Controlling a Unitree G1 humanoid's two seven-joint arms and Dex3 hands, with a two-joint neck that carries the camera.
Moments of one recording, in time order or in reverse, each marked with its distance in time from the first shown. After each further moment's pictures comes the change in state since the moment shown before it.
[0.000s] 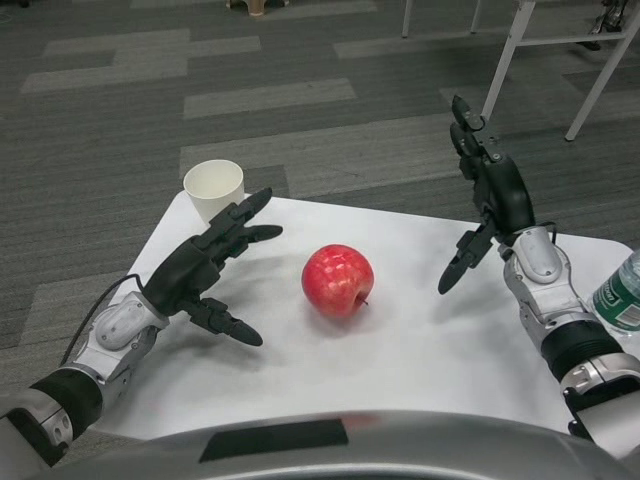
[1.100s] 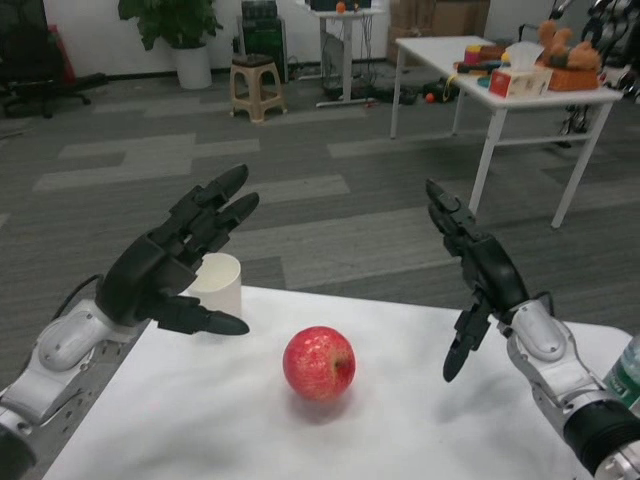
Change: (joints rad) left arm -0.064 0.194 0.212 -0.583 -0.002 0.319 0.060; right arm -0.019 -0.090 0.063 -0.104 0.000 0.003 0.002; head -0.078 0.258
